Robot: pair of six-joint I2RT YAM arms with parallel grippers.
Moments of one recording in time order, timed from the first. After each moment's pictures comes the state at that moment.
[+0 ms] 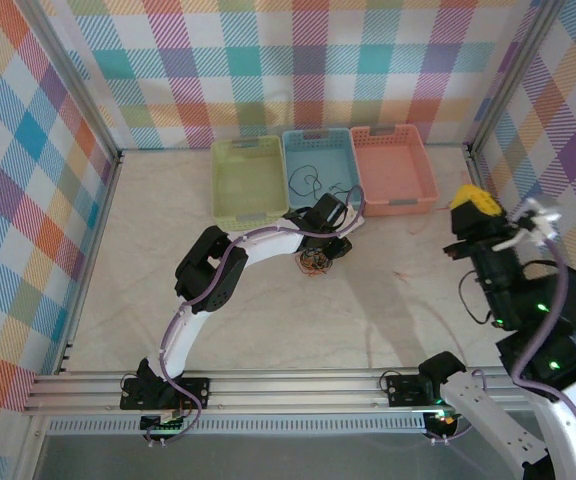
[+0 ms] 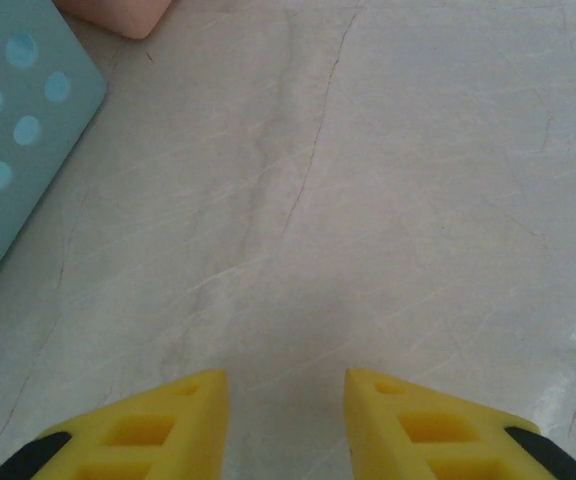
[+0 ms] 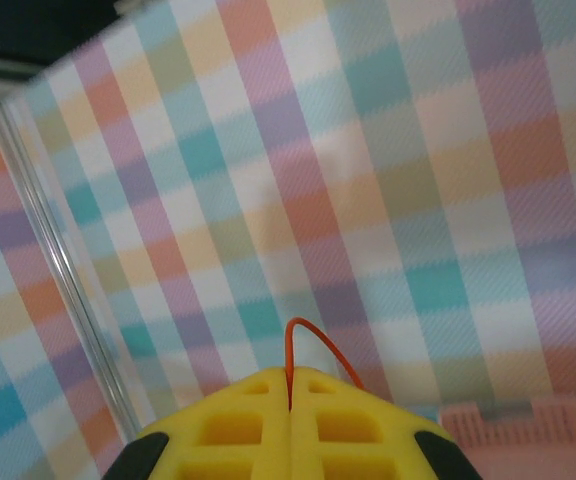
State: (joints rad) left arm -0.80 2.27 1.71 -0.32 0.10 0.21; right arm 0.46 0.51 1.05 -0.27 0.15 0.28
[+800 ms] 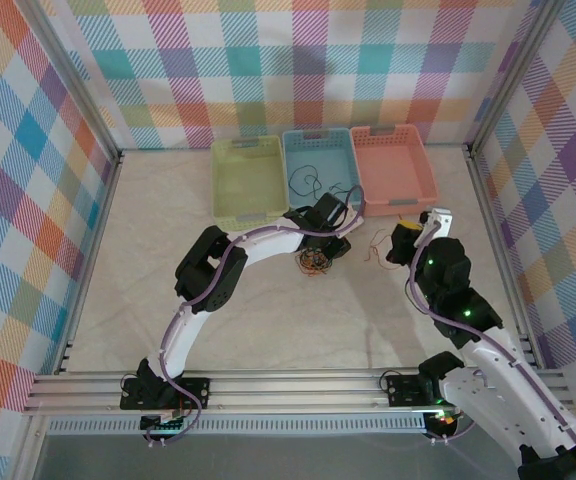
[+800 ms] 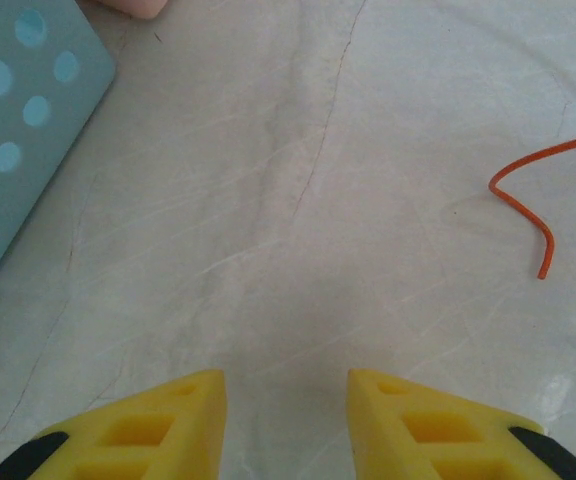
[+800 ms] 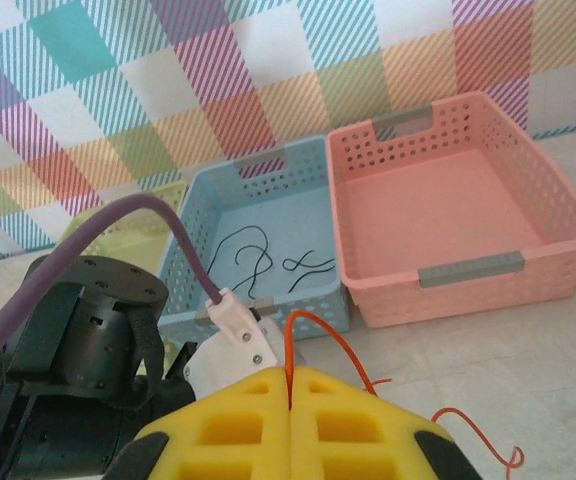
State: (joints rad) left arm -0.80 2.27 1.72 -0.36 0.08 0.21; right arm 0.45 0.66 0.64 -0.21 0.25 0.38
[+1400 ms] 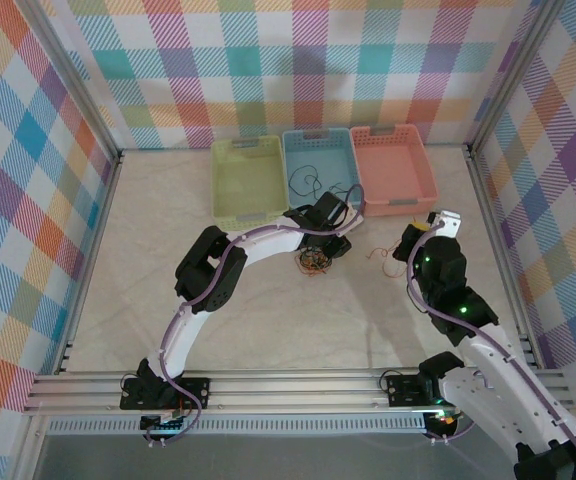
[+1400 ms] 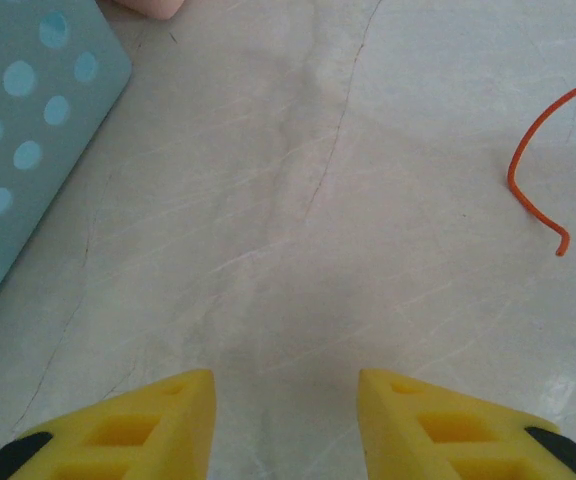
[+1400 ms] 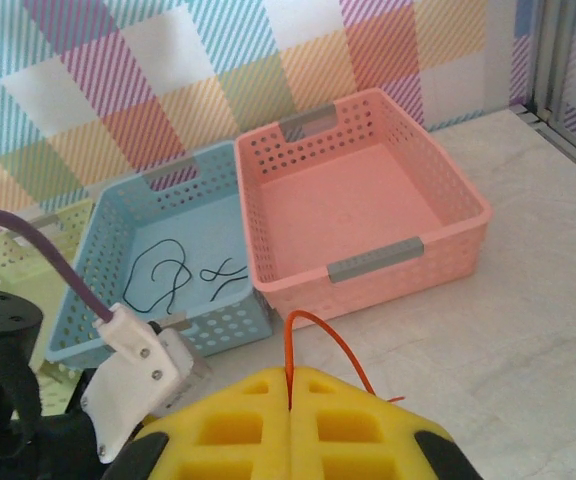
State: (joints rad) left arm -0.80 2.27 1.74 -0.38 0.07 0.19; right arm 0.41 0.70 0.61 -0.21 0.39 0.42
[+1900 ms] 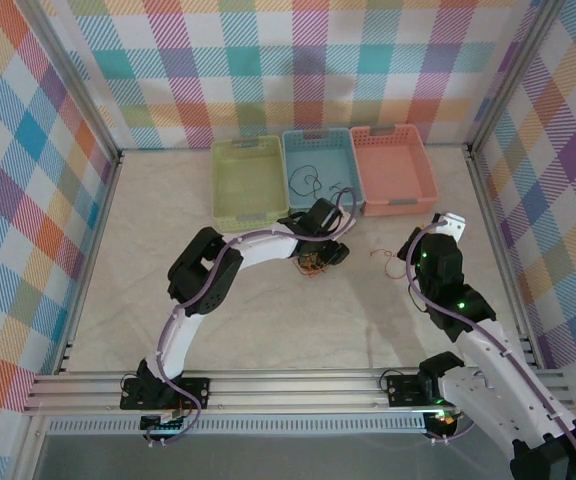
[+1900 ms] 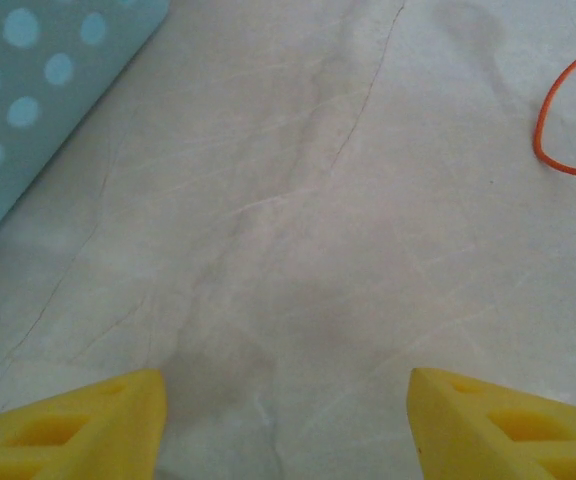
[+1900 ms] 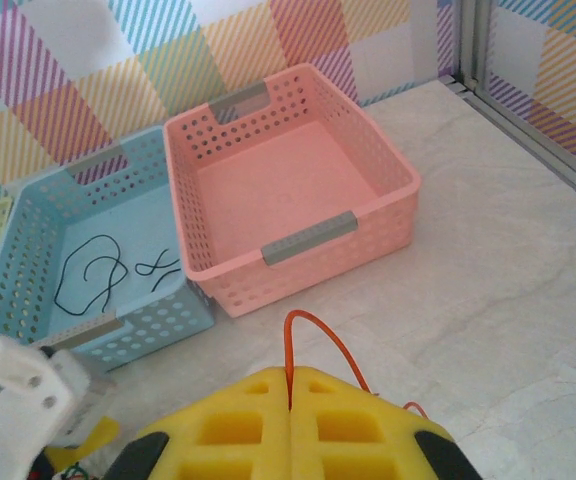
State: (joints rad) left arm -0.80 2.18 1.56 -0.25 0.03 0.10; right arm 0.37 0.73 0.61 -0.27 0.46 0.47
